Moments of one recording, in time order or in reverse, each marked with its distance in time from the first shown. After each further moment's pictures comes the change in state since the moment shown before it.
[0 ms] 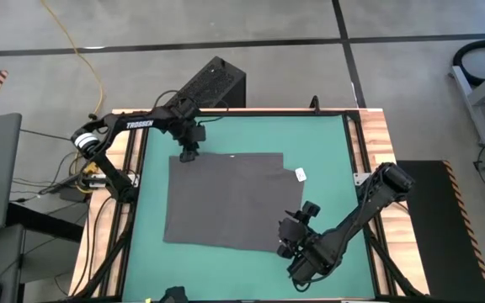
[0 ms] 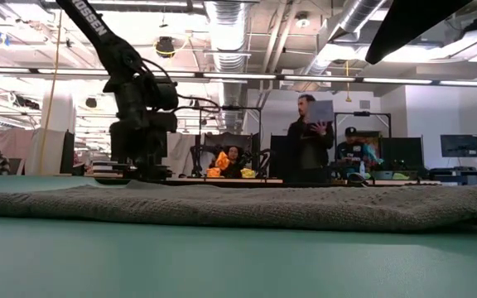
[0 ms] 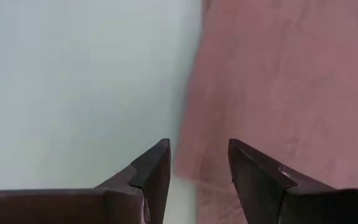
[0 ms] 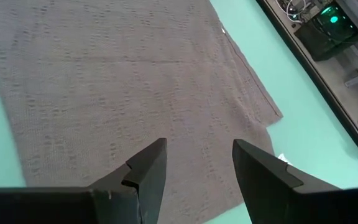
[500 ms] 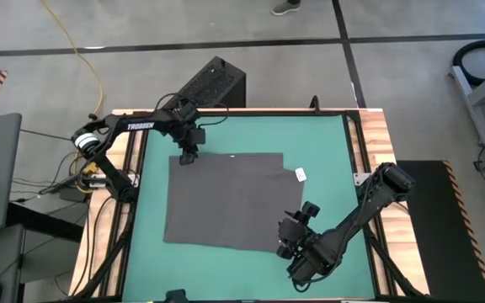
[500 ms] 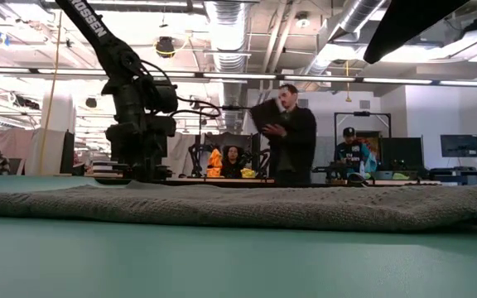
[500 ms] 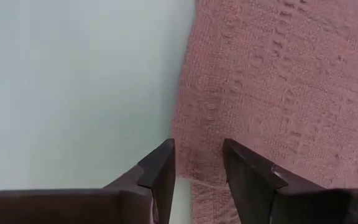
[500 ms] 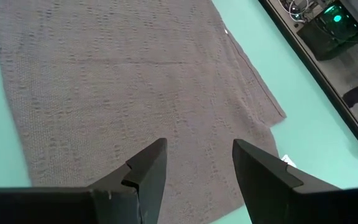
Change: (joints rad) left arm -0.019 0.001 -0.029 0.019 -0.020 0.000; right arm 0.000 0.000 0.000 0.016 -0.001 -0.004
